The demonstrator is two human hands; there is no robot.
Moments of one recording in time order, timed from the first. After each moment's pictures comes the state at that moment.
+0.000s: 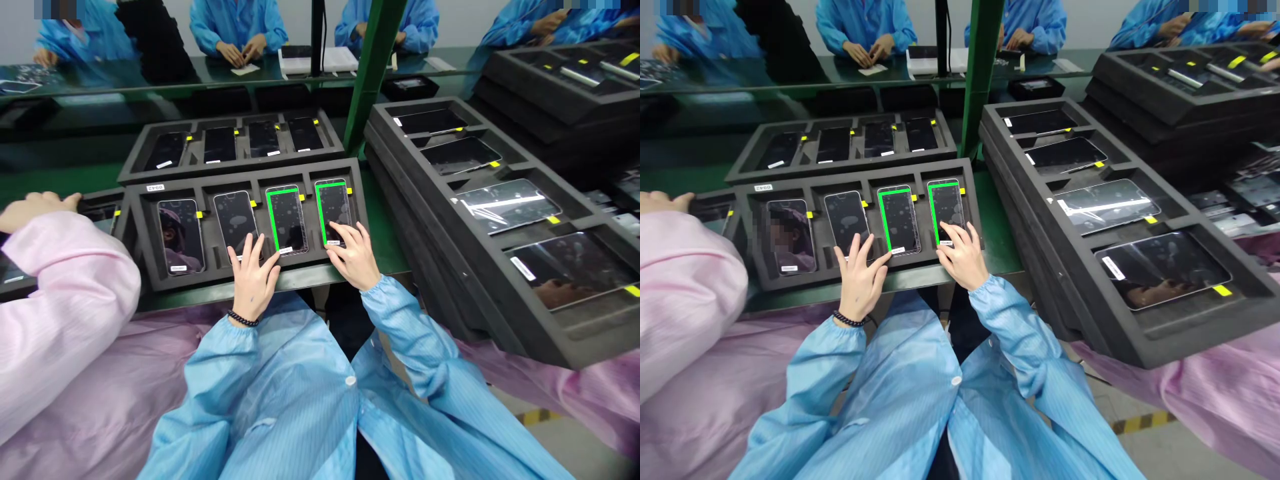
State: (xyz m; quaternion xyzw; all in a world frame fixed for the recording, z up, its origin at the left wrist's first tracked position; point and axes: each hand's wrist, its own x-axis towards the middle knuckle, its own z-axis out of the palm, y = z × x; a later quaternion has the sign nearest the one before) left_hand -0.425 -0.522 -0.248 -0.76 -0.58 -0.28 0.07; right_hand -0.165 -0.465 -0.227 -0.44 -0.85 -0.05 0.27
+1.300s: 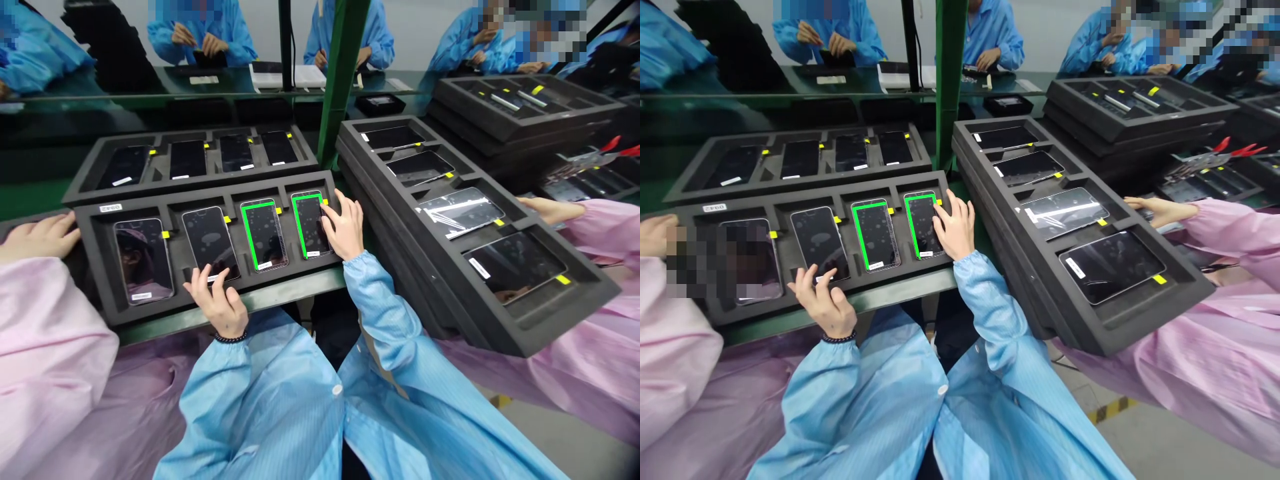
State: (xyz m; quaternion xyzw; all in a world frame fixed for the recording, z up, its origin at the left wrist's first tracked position) left_hand -0.418 -0.520 -0.288 -0.57 -0.64 -0.51 0.10; right_hand -0.151 -0.395 -0.206 -0.60 -0.75 -0.04 0.27
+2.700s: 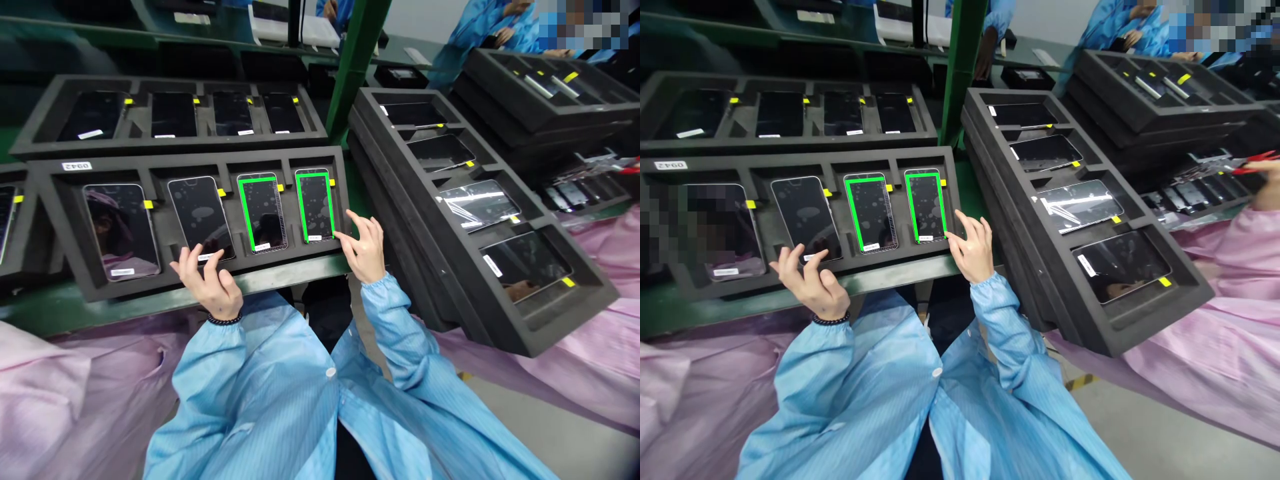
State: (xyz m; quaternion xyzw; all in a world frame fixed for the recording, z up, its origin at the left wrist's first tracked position) left_hand -0.419 -0.524 -0.287 -0.57 -0.64 -0.50 0.12; right_hand -0.118 -0.469 -0.225 -0.54 -0.80 -0.06 0.27
